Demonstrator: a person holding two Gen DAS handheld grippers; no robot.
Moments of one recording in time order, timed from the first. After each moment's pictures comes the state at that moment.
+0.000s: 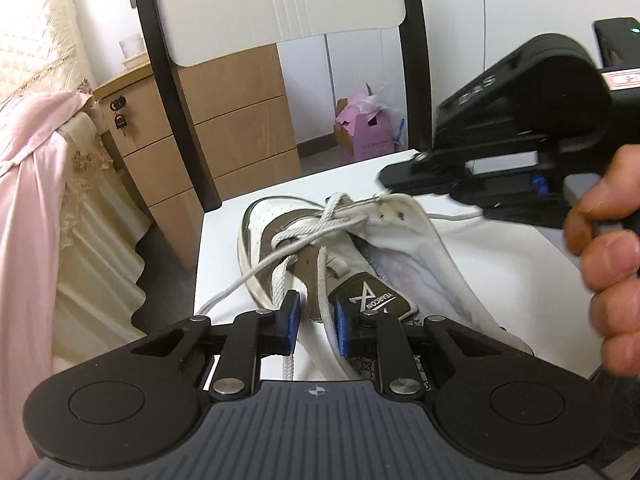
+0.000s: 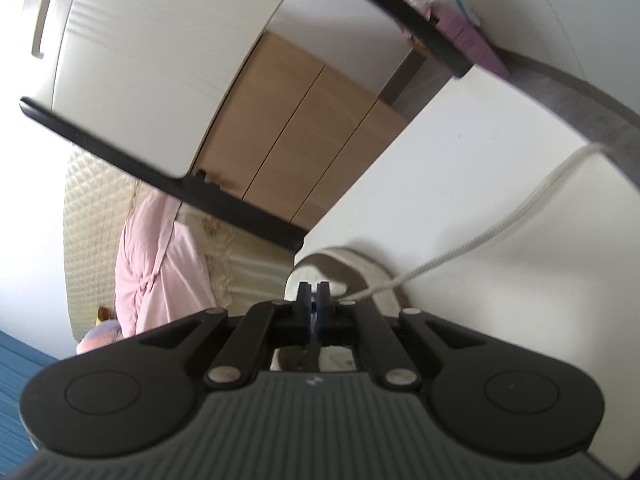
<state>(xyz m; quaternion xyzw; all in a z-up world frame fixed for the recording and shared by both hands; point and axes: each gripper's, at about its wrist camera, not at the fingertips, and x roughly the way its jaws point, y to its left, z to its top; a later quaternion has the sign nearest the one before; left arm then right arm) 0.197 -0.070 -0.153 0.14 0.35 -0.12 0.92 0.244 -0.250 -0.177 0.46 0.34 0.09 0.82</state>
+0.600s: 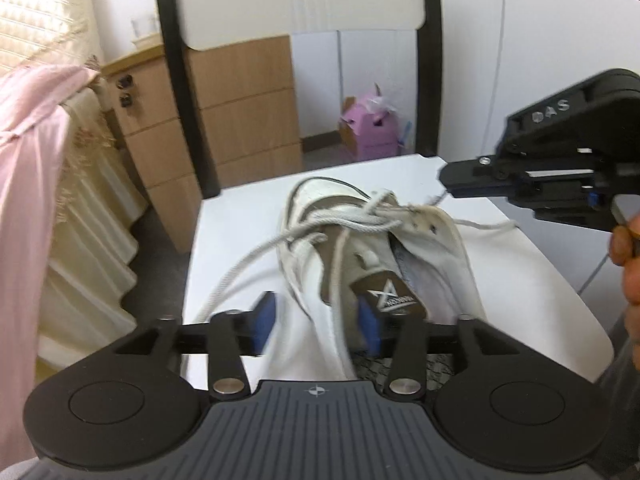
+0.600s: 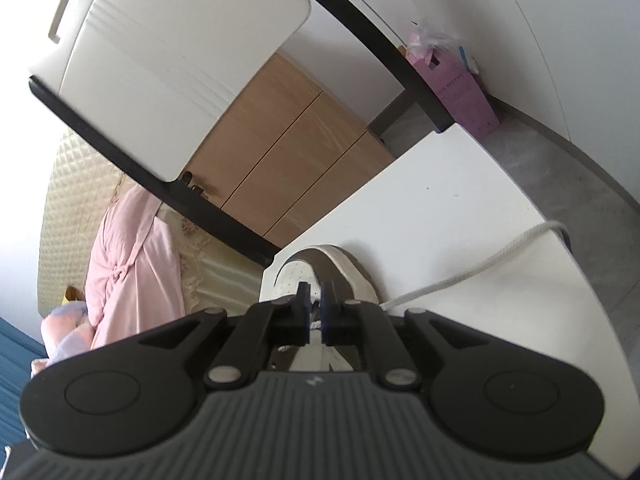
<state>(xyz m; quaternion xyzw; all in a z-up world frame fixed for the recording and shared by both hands) 0.202 -0.053 -0.159 0.09 0.36 -0.12 0.92 0.227 -0.270 -0.163 0.38 0.33 0.09 0.86</state>
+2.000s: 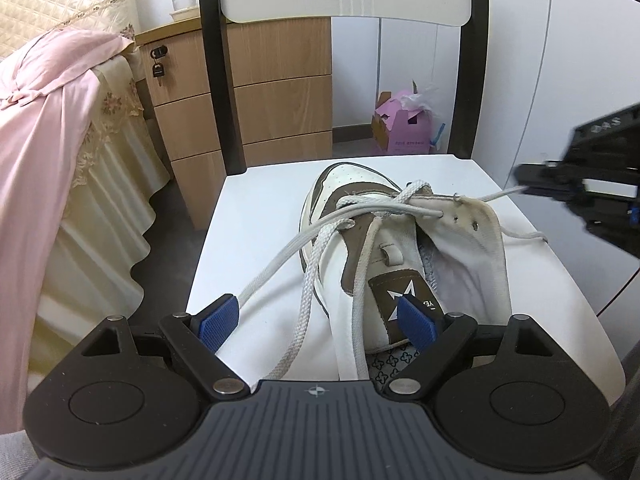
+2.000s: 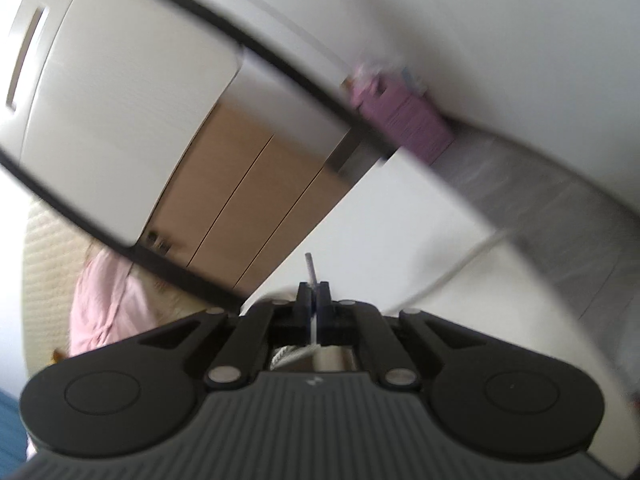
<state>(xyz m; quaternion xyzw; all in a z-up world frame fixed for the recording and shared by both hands) 0.211 -0.051 -0.173 0.06 0.38 -0.06 0.92 0.221 -0.300 -0.174 0.43 0.29 -0.02 0.85</state>
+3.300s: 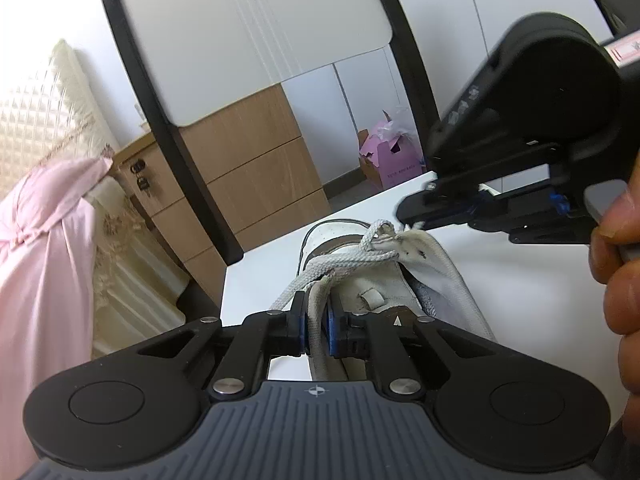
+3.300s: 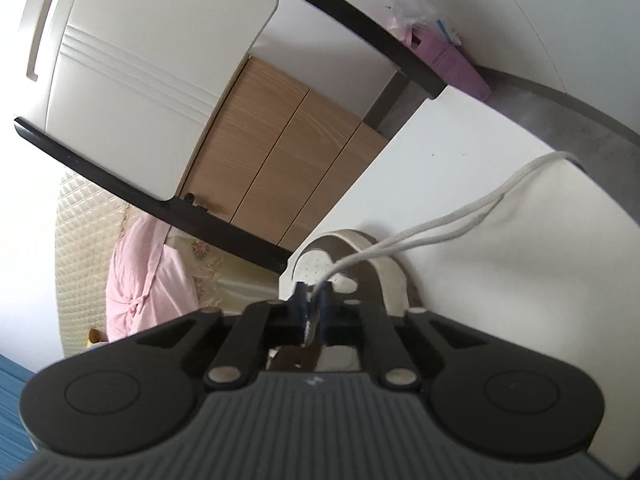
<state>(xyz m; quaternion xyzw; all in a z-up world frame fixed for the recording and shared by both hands) 0.201 -0.091 -0.172 0.21 0.27 -0.07 0.94 0.235 -0.255 -0.184 0.46 0.31 0.06 0.83</state>
